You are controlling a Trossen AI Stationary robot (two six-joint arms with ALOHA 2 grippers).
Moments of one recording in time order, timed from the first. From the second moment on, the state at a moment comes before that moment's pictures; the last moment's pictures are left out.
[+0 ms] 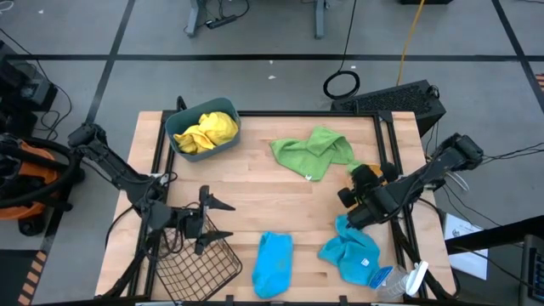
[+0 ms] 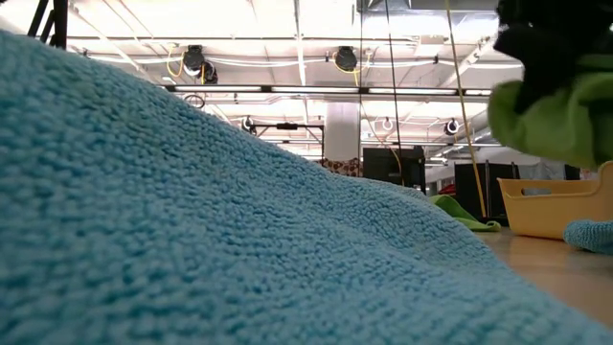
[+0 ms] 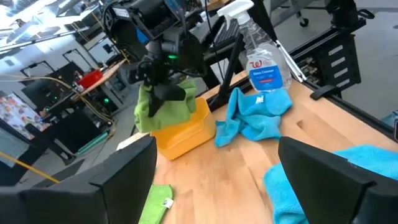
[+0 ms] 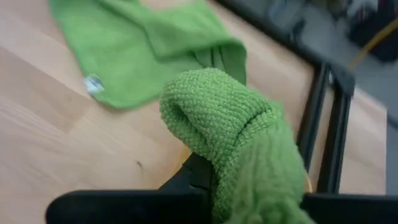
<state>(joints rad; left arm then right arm) -0.71 1.08 0.67 0.26 -0.63 0.42 0.52 1.34 1.02 -1.56 0.72 1.64</state>
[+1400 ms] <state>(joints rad) -0.65 1.09 0.67 0.23 -0.55 0.37 0.50 1.27 0.93 -1.53 0.52 1.69</state>
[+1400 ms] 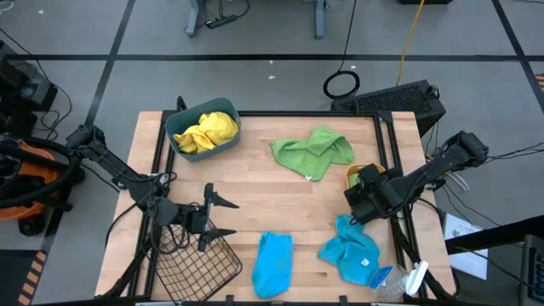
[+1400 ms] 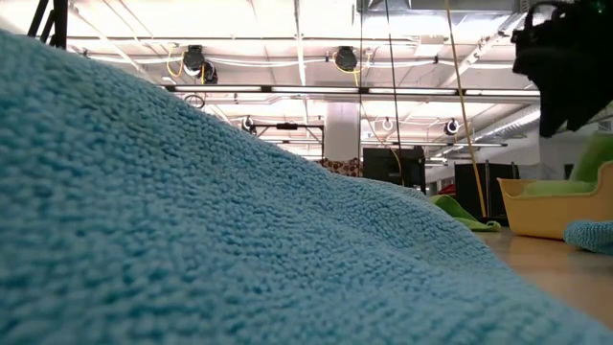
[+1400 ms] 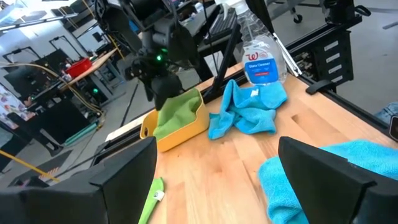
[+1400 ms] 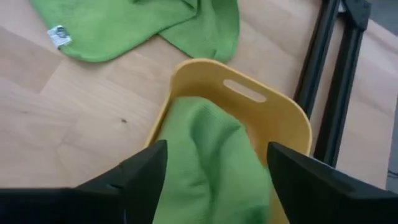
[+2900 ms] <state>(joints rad) -0.65 1.09 0.67 0.20 -0.55 0.35 0.29 1.49 0.75 -1.29 0.16 1.45</state>
